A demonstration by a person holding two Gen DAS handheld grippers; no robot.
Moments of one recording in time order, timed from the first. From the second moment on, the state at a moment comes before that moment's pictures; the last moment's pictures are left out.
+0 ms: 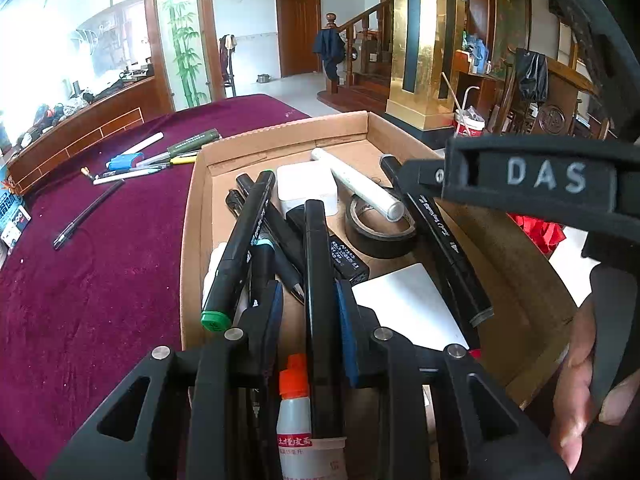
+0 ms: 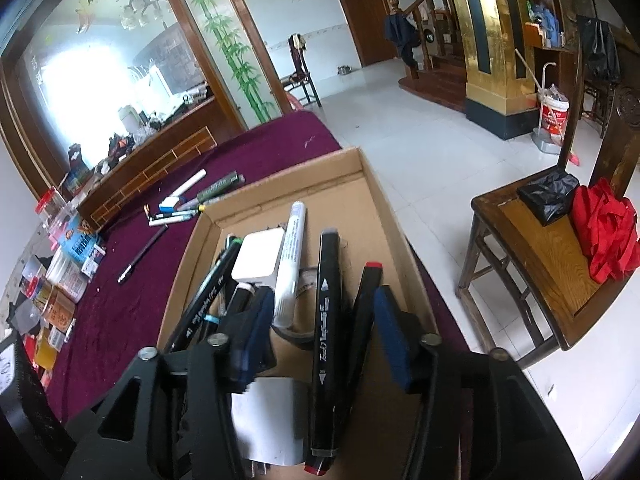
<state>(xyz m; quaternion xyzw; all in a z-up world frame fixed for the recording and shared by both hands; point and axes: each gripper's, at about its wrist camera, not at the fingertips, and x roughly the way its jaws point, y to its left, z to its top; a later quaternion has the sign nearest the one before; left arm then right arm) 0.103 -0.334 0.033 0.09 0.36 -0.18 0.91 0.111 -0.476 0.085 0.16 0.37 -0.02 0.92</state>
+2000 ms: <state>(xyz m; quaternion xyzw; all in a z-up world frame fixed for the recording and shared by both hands) 0.004 -0.251 0.066 0.12 0.33 -0.10 0.93 -0.024 -0.413 0.083 0.05 0.31 -0.10 0.94</state>
